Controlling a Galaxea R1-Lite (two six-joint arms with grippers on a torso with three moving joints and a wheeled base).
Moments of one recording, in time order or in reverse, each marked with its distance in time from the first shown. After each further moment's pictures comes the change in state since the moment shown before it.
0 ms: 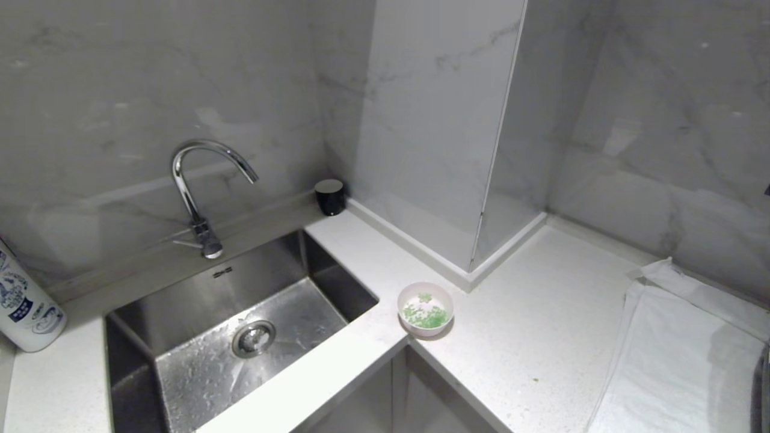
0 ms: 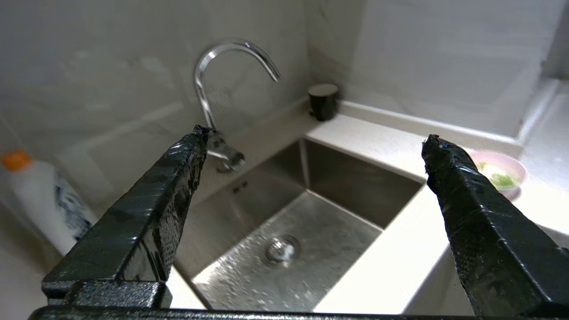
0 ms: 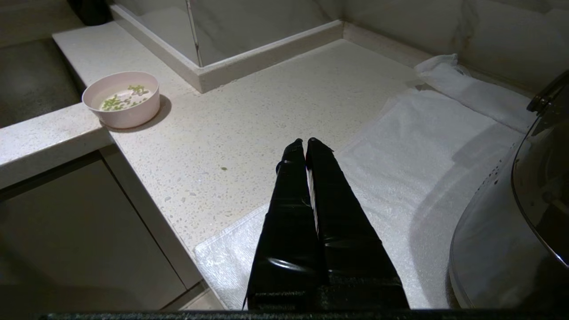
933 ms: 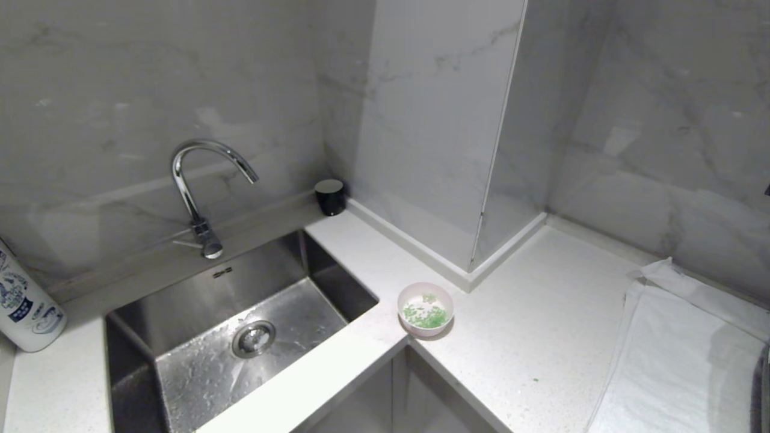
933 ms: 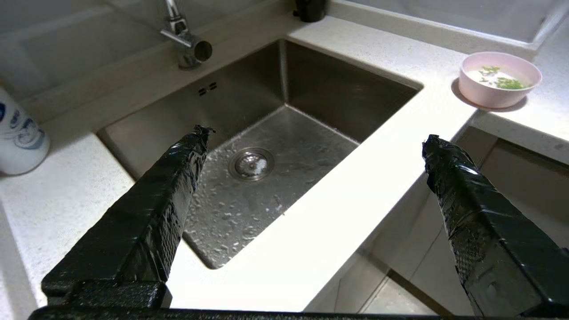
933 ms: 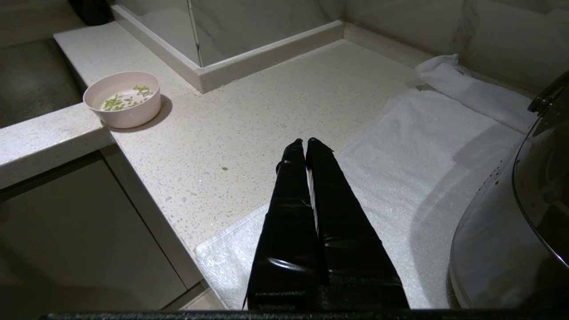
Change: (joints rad) left arm -0.014 -0.197 0.347 0.051 0.024 -0.062; right arm 0.000 0.000 0.000 0.000 0.000 0.000
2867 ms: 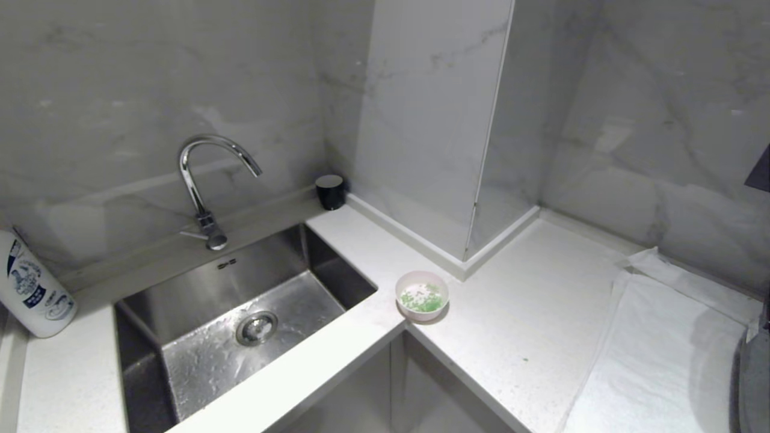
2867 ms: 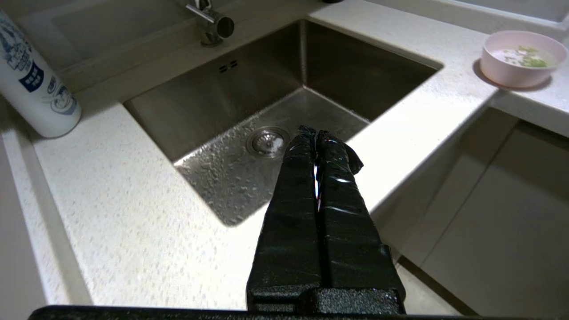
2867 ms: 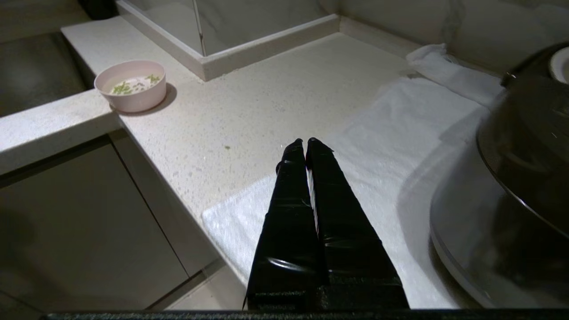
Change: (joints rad) left arm -0.001 0.000 0.034 -0.003 0.067 0.014; right arm 0.000 0.000 0.001 -0.001 0.000 0.000
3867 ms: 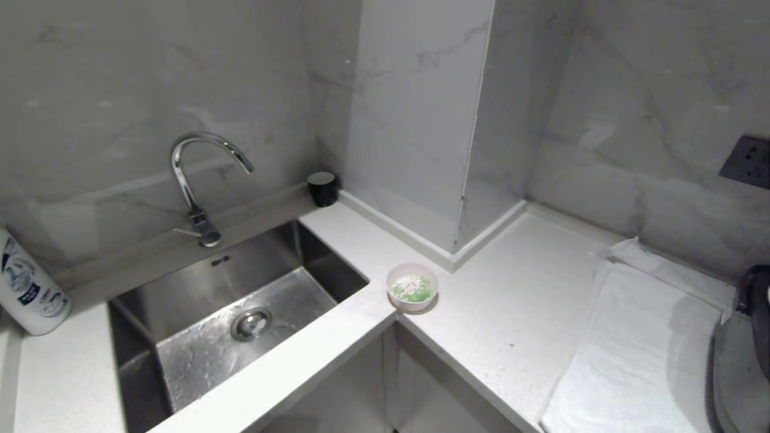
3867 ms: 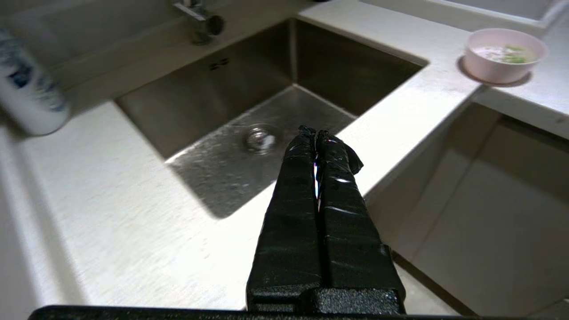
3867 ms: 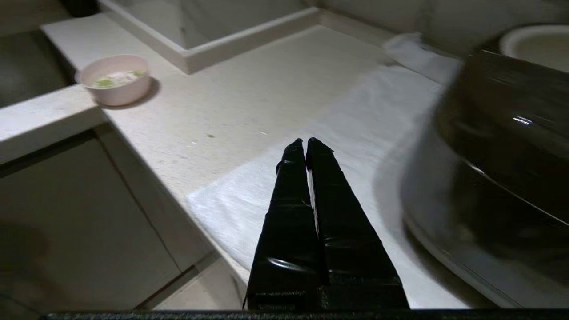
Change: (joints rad) left arm 0.000 0.000 0.000 0.000 0.003 -0.007; right arm 0.000 0.000 0.000 0.000 0.000 0.001
